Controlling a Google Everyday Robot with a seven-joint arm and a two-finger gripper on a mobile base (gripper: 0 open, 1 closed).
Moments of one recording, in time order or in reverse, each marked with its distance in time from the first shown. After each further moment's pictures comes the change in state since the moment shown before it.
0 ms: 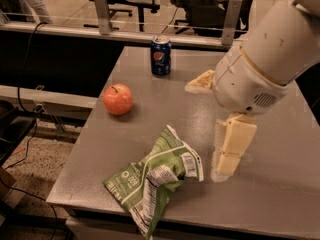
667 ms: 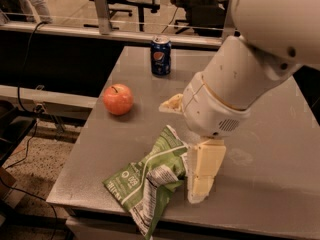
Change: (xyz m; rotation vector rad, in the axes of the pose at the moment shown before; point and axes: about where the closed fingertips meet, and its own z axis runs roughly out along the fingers) arm -0.027 0.017 0.049 -0.060 0.002 -0.099
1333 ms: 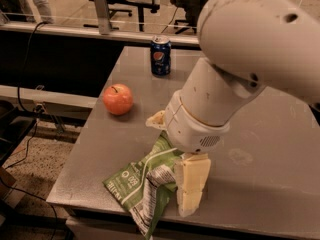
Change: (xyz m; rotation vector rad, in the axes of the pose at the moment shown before) arm -0.011 0.010 0.033 -0.046 0.045 -0.079
